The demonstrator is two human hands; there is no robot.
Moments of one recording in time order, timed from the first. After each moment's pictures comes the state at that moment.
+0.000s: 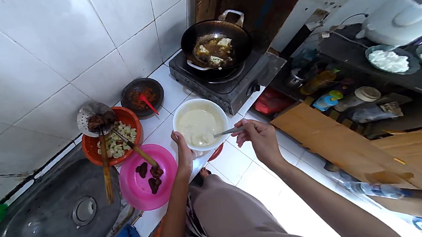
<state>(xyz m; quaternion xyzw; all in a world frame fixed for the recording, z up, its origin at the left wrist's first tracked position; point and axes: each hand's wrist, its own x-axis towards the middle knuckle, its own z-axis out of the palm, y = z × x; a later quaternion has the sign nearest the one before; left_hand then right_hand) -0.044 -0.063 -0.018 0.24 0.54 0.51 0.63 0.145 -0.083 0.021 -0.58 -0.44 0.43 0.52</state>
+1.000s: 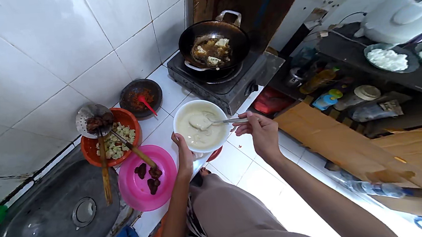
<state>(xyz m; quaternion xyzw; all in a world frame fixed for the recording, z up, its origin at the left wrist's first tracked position) -0.038 -0.068 -0.018 0.25 0.54 0.51 0.62 0.154 -0.069 0.017 -0.57 -0.42 0.40 0.59</state>
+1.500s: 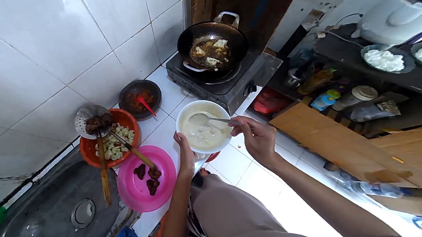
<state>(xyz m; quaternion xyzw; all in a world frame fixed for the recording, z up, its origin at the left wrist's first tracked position) -0.033 -0.069 -0.012 0.25 0.53 0.49 0.64 0.150 -0.072 0.008 -0.46 -0.68 0.15 0.55</state>
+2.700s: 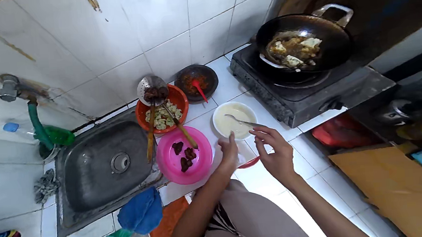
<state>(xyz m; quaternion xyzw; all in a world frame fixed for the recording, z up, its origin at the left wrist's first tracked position) -0.037 -0.080 -0.043 0.17 0.64 0.37 0.65 0.083 -0.075 -0.032 -0.42 -0.77 0.16 0.45</state>
